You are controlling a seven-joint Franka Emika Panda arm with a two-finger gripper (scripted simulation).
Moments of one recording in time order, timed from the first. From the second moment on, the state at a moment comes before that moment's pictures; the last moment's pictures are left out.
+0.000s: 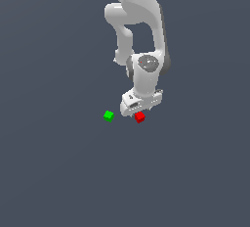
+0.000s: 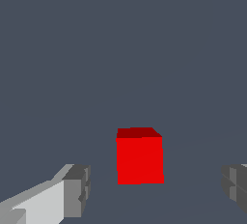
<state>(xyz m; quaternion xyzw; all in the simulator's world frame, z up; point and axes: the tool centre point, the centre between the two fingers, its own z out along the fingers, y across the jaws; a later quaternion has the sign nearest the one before) -0.050 0.076 0.080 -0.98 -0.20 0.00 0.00</state>
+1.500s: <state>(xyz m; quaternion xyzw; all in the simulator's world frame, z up) -0.058 0.079 0.020 -0.98 -0.22 0.00 0.00</state>
